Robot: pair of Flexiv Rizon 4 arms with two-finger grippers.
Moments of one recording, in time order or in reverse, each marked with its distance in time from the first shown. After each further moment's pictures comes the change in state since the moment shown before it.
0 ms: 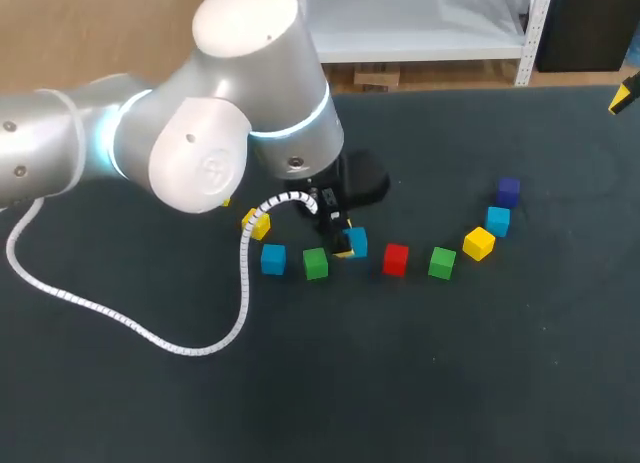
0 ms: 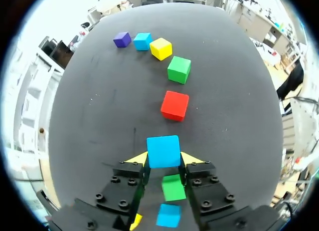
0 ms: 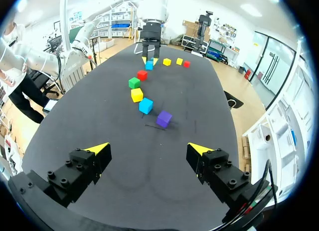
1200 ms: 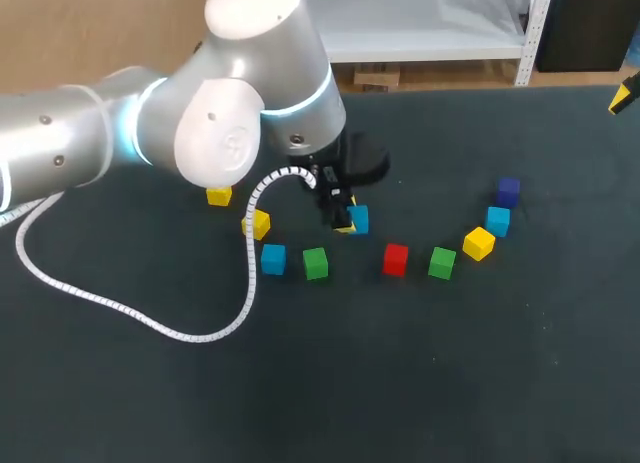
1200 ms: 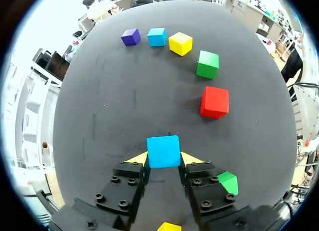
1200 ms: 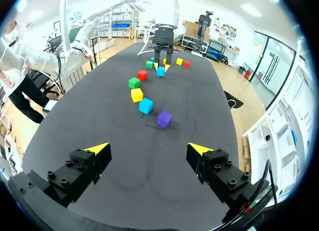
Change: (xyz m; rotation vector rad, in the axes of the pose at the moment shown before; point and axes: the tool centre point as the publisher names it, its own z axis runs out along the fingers) left arm -0.002 0.053 0.022 -0.003 -0.015 0.088; right arm 0.000 0.000 0.000 0.000 0.000 0.000
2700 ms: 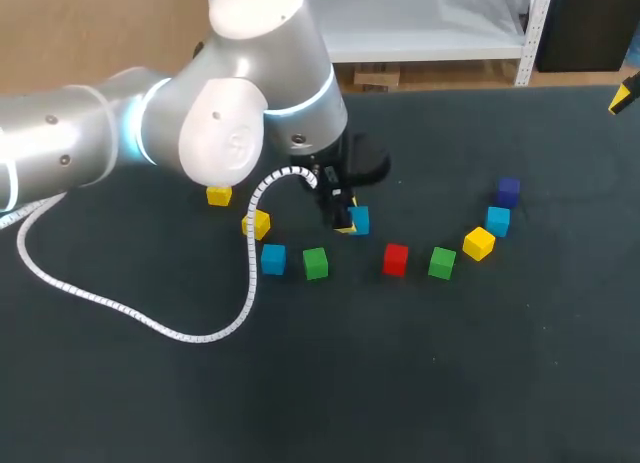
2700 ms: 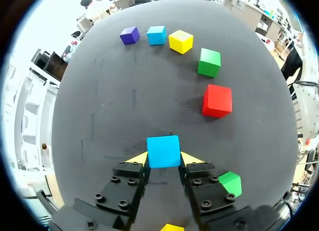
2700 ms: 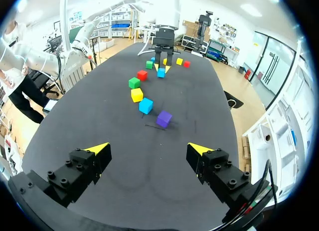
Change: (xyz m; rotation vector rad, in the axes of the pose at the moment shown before) left arm 0.000 0.003 0.004 0.009 0.003 0.010; right arm 0.000 0.000 0.000 0.000 0.000 0.000
